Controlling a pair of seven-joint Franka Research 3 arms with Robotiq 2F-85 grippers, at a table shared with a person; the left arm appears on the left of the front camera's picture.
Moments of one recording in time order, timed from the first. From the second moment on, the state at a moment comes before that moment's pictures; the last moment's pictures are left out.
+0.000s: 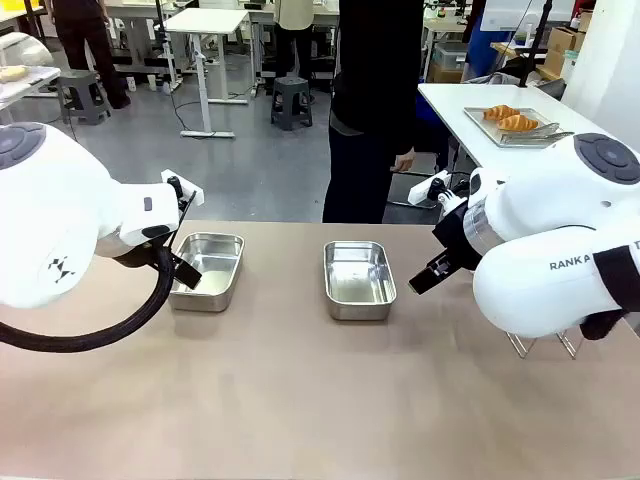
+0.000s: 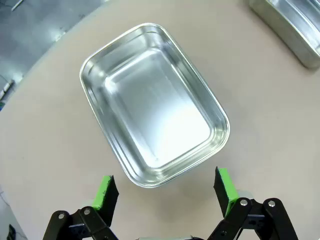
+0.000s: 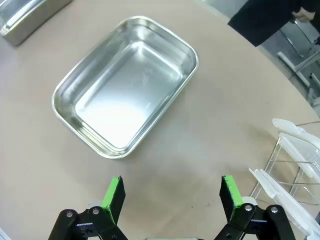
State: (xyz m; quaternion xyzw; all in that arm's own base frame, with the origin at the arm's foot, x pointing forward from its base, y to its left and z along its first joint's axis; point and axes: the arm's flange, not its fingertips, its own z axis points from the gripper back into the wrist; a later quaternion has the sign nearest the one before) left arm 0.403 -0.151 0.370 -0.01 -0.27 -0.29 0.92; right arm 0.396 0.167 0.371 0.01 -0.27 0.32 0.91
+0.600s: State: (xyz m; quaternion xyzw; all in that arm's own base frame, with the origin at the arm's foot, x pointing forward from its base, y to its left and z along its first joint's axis) left arm 0.403 -0.151 0.370 -0.01 -0.27 -0.29 0.92; right arm 0.396 0.167 0.371 0.01 -0.27 0.32 0.91
